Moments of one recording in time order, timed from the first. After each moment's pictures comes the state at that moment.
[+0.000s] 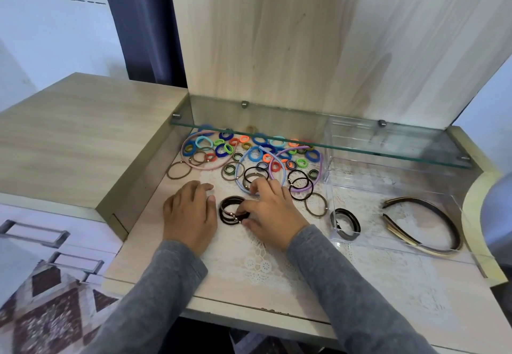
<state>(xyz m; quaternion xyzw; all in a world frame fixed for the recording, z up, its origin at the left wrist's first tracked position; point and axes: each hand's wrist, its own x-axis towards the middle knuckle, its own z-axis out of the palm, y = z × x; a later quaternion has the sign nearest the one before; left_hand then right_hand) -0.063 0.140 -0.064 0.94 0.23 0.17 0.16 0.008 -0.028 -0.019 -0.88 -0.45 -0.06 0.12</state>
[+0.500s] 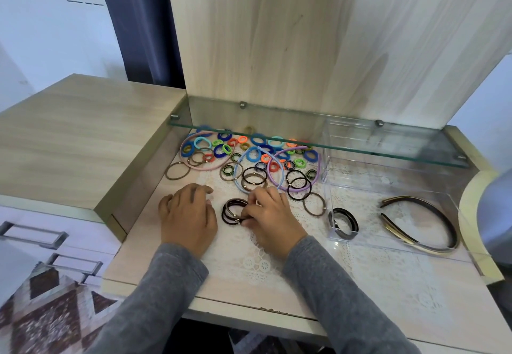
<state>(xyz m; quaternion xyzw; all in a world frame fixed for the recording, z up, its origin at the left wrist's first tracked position) -0.066 0.136 -0.061 0.94 0.22 0.22 0.10 0.008 -0.029 -0.049 -0.85 -0.45 -0.14 0.22</state>
